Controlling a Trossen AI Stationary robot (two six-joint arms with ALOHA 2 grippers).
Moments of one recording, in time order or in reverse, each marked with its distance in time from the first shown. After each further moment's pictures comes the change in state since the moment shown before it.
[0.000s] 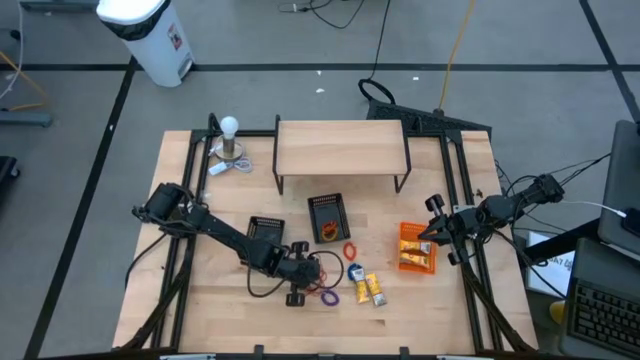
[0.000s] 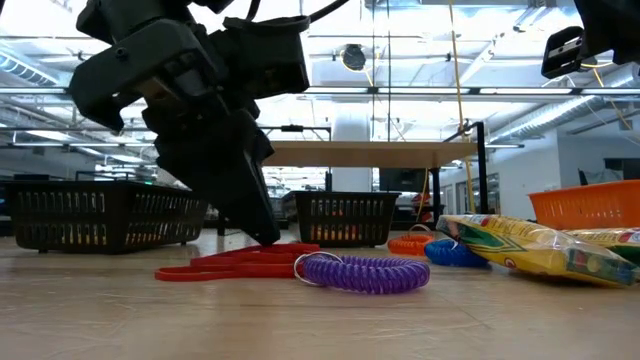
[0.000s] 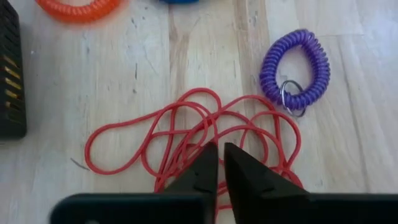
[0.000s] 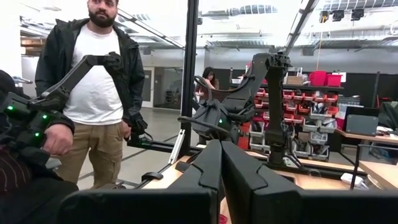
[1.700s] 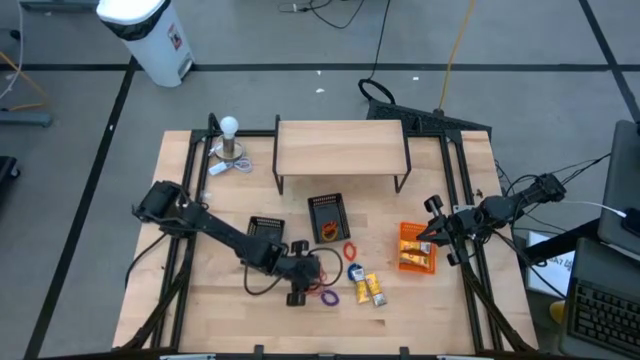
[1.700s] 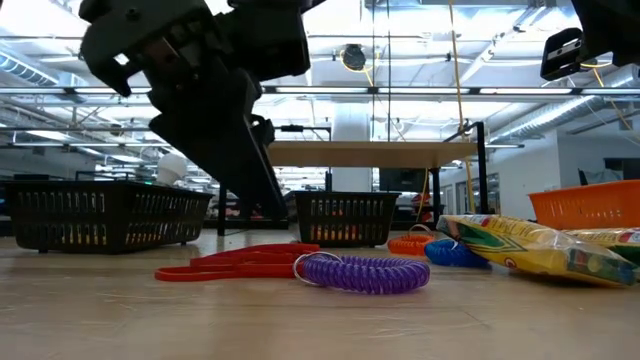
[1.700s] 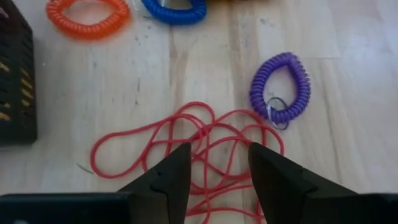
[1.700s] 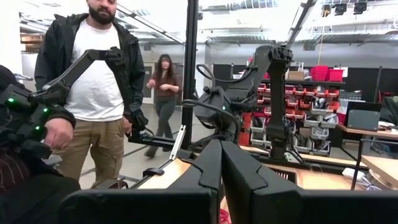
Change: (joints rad) left arm 0.001 -0.036 0.002 -0.001 0.014 -0.024; right arm 0.000 0.028 0.000 0.008 0.000 0.007
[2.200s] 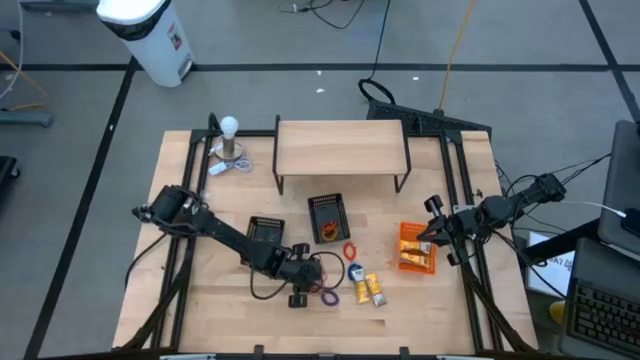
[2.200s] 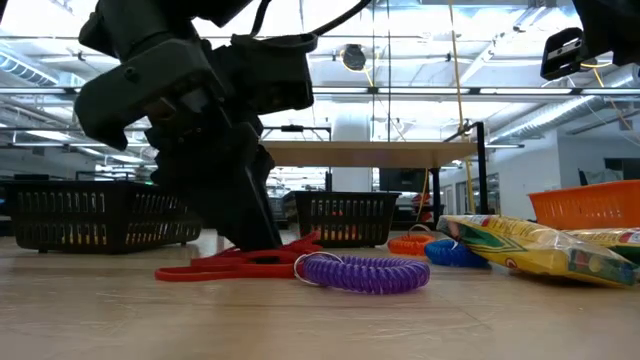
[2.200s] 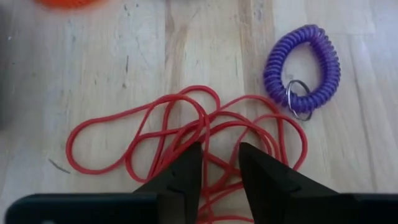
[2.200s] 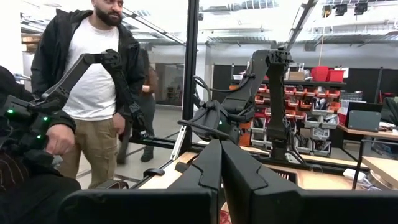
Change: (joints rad) left arm 0.002 0.081 0.002 0.026 -0.002 -0.014; right arm 0.000 0.000 0.000 0.002 -0.003 0.000
